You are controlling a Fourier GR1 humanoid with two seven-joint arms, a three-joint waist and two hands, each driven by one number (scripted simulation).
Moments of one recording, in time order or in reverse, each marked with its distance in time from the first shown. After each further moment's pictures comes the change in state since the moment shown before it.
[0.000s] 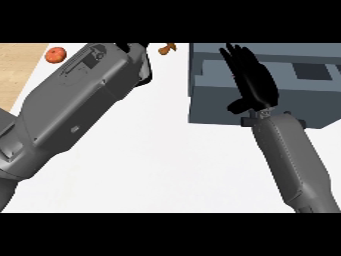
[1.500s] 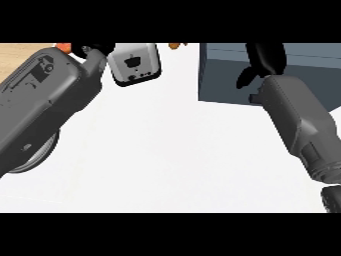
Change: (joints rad) left arm 0.138 0.175 0.027 -0.312 -0.084 0.001 0.147; right arm -0.448 -0.099 -0.183 0.736 0.090 -0.413 0.003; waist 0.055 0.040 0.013
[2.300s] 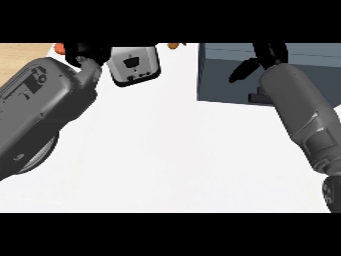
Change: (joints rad) left arm 0.053 0.025 -0.001 -0.089 -0.016 0.007 0.031; right arm -0.079 -0.009 -0.266 0.065 -0.281 0.228 -0.259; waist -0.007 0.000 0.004
